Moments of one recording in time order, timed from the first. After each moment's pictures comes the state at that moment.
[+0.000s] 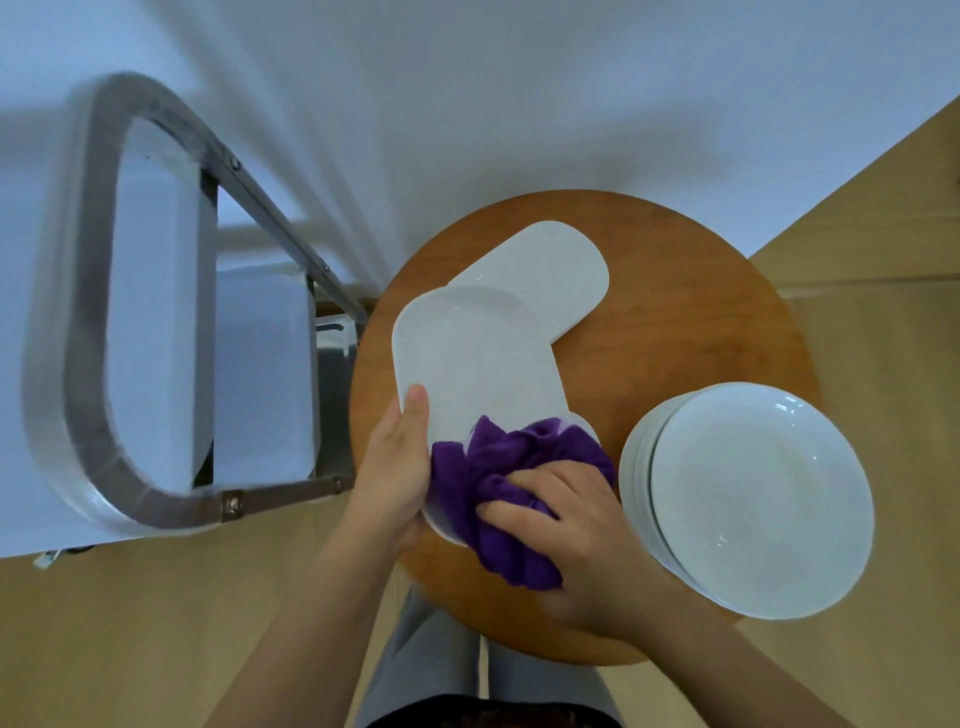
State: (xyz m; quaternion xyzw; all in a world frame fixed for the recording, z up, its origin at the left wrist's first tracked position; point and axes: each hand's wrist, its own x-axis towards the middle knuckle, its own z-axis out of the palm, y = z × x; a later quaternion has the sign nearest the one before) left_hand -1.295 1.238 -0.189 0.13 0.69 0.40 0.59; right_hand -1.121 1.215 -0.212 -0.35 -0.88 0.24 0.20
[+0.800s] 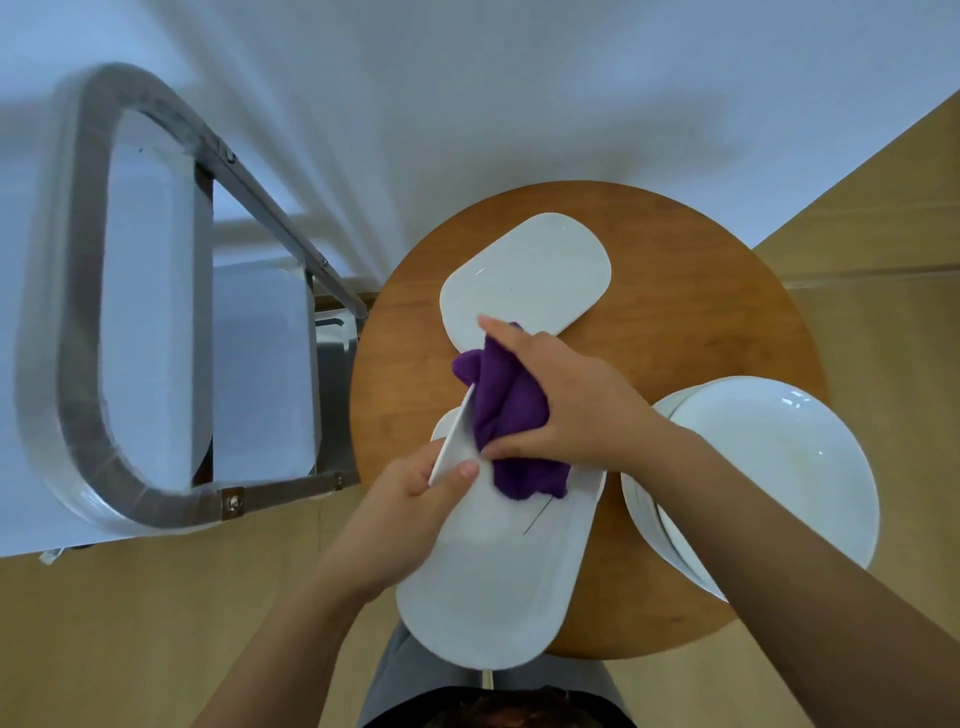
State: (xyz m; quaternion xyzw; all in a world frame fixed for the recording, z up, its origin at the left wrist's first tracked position) left_hand -1.310 1.209 -0.173 0.38 0.61 0.26 0.65; right_hand -1.140 1.318 -0.199 -0.41 -0.81 0.41 0.03
